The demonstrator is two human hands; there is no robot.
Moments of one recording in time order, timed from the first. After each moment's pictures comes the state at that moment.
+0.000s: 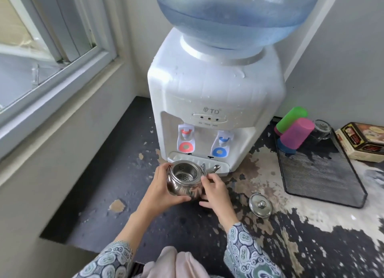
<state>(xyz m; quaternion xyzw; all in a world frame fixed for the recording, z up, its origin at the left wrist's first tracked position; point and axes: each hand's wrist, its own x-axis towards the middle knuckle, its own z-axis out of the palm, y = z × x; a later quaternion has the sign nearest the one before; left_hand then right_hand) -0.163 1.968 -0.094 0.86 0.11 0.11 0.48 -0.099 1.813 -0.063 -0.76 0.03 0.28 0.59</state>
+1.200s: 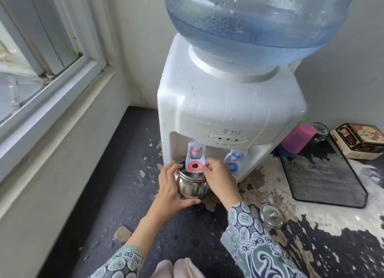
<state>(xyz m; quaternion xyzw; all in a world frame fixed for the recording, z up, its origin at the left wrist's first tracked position) -0.123 2.001 -0.100 0.88 0.05 0.11 0.46 -0.048 1.875 -0.021 -0.94 -0.13 0.12 0.30</state>
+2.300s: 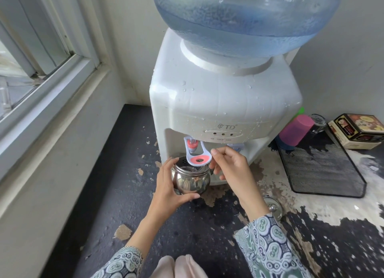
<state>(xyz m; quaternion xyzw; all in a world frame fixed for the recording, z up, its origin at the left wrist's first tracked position) -0.124 2.000 -0.099 0.83 0.07 0.13 0.54 -0.065 1.843 0.021 -0.76 -0.10 0.14 0.62</state>
